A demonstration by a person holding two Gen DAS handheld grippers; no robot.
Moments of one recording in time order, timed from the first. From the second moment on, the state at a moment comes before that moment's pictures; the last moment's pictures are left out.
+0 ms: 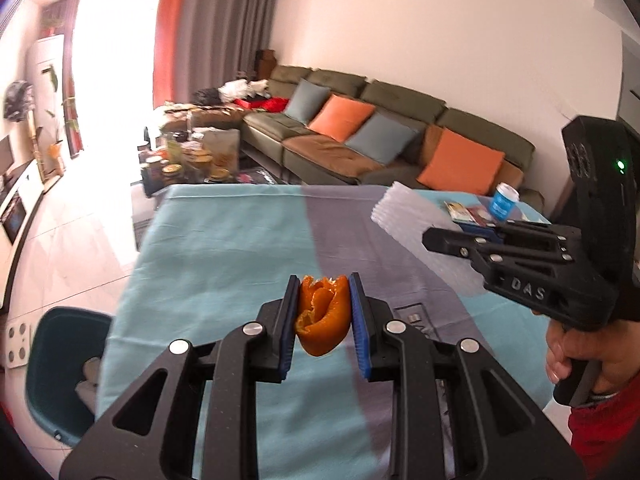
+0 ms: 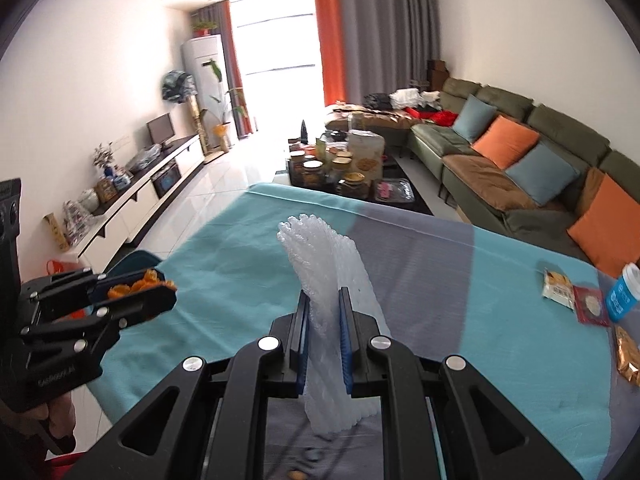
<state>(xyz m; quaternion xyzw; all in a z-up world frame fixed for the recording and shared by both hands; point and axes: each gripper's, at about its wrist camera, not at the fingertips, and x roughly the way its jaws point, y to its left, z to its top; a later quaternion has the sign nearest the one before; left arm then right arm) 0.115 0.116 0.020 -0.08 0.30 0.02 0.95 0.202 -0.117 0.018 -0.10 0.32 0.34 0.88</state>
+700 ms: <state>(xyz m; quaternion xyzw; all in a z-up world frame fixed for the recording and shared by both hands) -0.009 0.227 0.035 -0.12 0.26 0.16 0.94 0.121 -0.028 0.034 -0.13 0.29 0.45 0.83</state>
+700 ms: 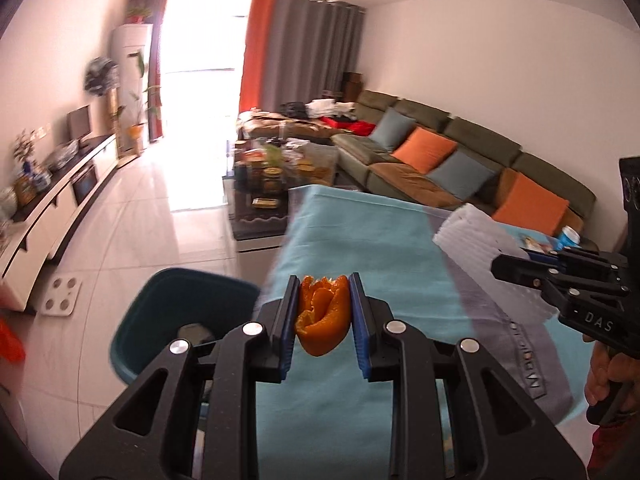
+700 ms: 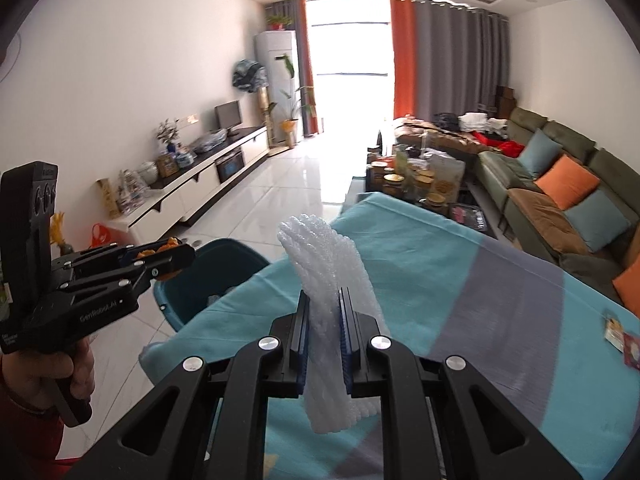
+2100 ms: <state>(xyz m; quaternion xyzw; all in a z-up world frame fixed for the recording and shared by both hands) 0.026 0.404 -0.103 -0.23 0.37 0.25 0.86 0.139 0.229 -0.057 -0.21 0.44 0.55 0.68</state>
